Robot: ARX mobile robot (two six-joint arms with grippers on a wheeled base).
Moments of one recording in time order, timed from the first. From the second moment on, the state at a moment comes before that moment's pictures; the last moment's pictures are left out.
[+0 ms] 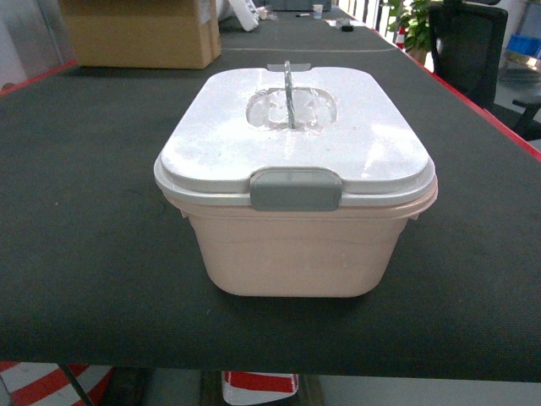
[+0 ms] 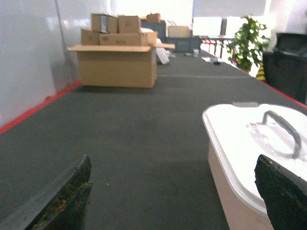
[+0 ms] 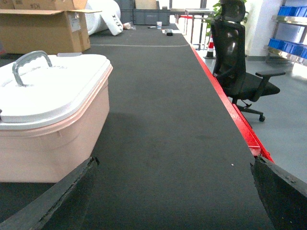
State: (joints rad) left arm -0.32 0.69 0.22 0.59 -0.35 0.04; right arm 0.00 0.00 0.01 0.00 0.00 0.00
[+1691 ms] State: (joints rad) left arm 0.00 0.01 0.01 -0.01 0.00 0.00; right arm 0.00 0.00 0.01 -0.01 0.00 0.00
